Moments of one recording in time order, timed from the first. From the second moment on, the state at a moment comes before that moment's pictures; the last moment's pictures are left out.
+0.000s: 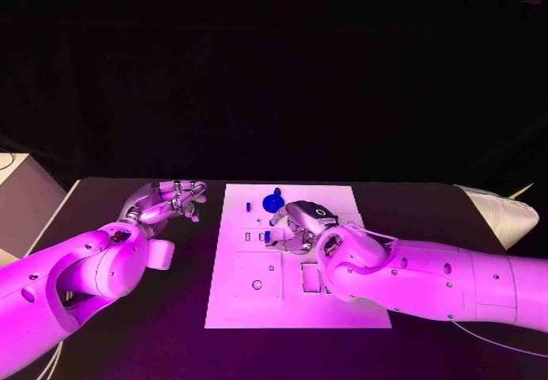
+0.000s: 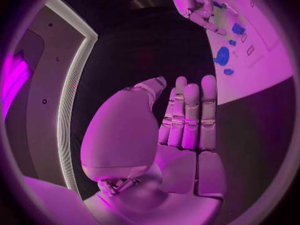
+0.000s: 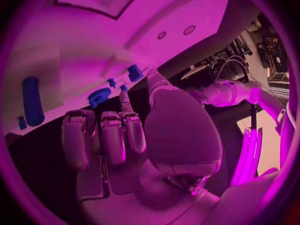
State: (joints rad) left arm 0.97 -0.89 0.27 1.56 -0.25 -0.36 0.20; left_hand 1.42 -0.22 0.42 0.23 0.17 0.92 0.16 0.32 0.25 1.21 0.08 0.44 0.36 1.21 0.01 1.19 0.94 0.17 0.98 0.12 1.07 0.60; right arm 1.16 -0.71 -0.13 1.58 -1.52 -0.63 -0.38; right_hand 1.35 -0.21 0.13 0.29 0.10 0.90 0.17 0.18 0.22 1.46 0.08 1.54 1.31 1.47 0.00 1.57 1.31 0.03 1.47 0.10 1.48 1.31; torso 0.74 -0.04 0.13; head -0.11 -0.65
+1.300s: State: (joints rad) left arm 1.17 -0.53 0.14 1.26 -0.92 0.02 -0.50; left_hand 1.21 -0.18 0.39 0.29 0.18 0.82 0.13 0.62 0.42 1.26 0.06 1.28 1.07 1.46 0.00 1.57 1.31 0.09 1.38 0.09 1.45 1.23; right arm 1.27 -0.81 -0.11 1.47 -0.90 -0.71 0.03; right_hand 1.39 -0.18 0.18 0.29 0.21 0.94 0.16 0.20 0.23 1.47 0.08 1.55 1.31 1.47 0.00 1.57 1.31 0.03 1.47 0.10 1.49 1.31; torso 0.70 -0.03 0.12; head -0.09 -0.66
